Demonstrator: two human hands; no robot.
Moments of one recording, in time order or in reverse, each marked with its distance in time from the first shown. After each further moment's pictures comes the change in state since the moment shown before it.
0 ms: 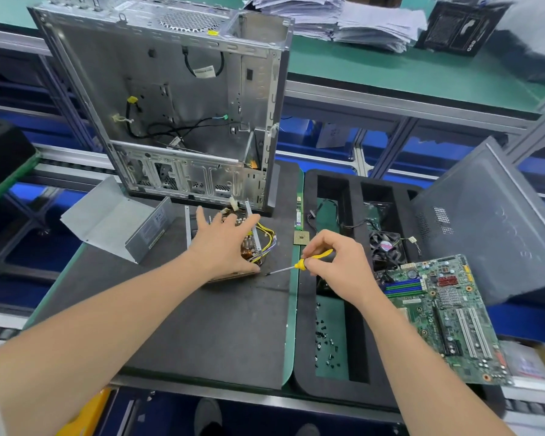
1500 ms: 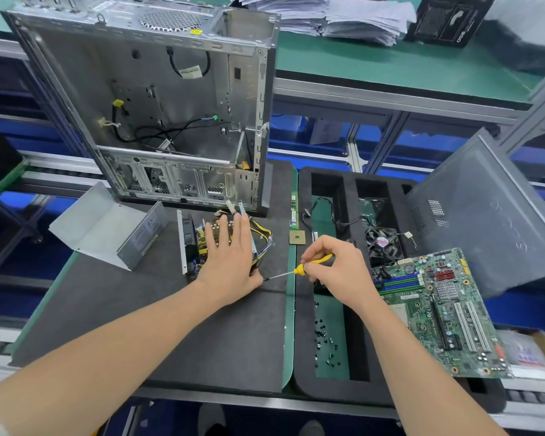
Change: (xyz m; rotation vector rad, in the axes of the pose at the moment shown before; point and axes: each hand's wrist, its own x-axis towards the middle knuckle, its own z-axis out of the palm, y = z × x) left_hand -0.016 0.038 0.029 0.015 0.107 -0.028; right_hand -0.004 0.015 0.001 0.053 0.009 0.079
